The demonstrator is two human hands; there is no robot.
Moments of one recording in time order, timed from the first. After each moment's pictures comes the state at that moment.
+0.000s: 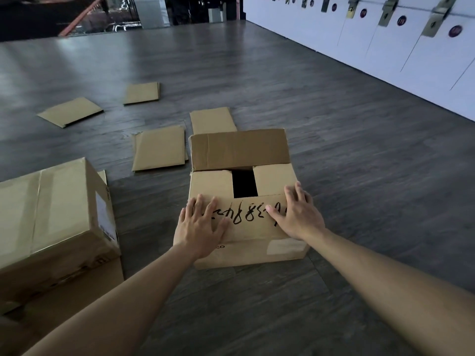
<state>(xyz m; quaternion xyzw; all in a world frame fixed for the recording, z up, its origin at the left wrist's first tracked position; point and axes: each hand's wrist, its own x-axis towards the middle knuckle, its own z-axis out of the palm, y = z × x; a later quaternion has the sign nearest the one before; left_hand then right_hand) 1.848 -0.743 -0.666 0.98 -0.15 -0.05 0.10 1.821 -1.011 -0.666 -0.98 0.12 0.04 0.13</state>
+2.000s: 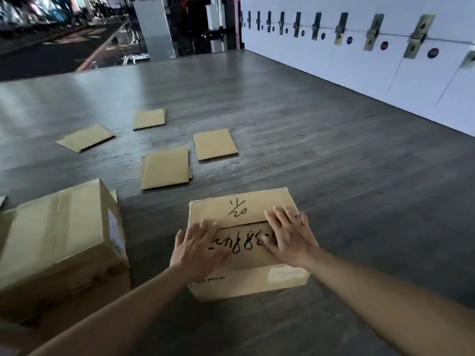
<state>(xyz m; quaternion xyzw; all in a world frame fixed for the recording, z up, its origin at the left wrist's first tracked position) 1.811 -0.732 -0.649 0.98 -0.18 -0.06 0.07 1.775 -0.999 -0.652 -1.00 -0.03 0.02 0.00</state>
